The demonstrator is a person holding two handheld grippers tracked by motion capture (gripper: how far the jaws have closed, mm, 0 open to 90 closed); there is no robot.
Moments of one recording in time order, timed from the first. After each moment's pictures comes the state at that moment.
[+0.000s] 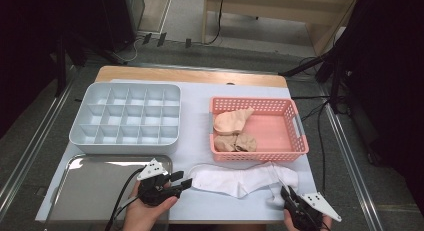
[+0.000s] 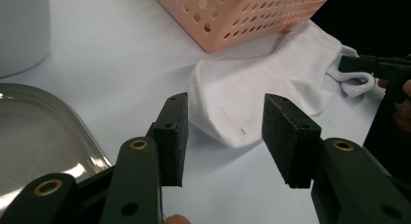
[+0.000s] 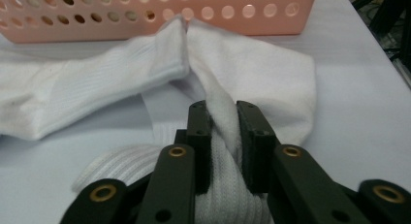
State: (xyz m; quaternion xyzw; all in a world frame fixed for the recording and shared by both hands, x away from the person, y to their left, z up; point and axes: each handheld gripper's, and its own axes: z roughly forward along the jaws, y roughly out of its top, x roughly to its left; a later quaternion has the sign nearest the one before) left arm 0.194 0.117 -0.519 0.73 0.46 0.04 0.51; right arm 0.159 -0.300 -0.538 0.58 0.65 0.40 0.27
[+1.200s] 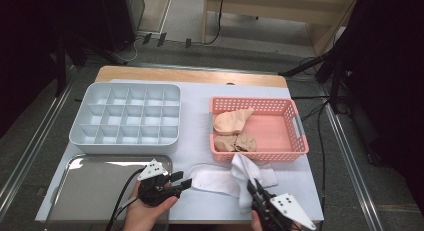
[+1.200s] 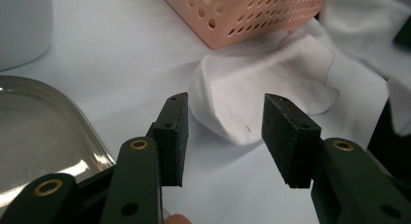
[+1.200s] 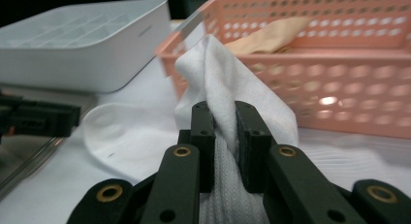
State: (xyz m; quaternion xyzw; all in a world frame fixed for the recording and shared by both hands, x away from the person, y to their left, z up) left arm 0.194 0.117 -0.523 0.73 0.46 0.04 0.51; right arm 0.139 -0.198 -0.492 0.49 0.66 0.51 0.27
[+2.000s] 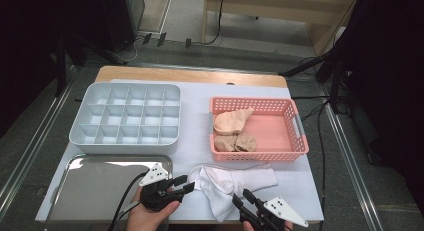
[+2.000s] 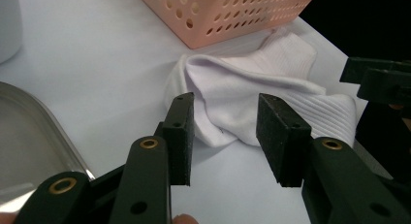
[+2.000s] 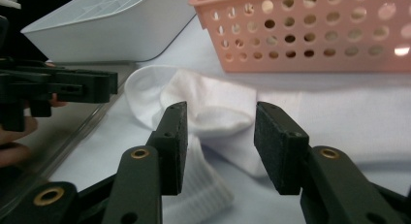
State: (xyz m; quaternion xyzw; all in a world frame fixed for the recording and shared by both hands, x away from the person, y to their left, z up) left arm 0.183 0.109 -0.519 0.73 0.45 0.04 0.51; right arm 0.132 -0.200 -0.514 0.50 0.67 0.53 0.15
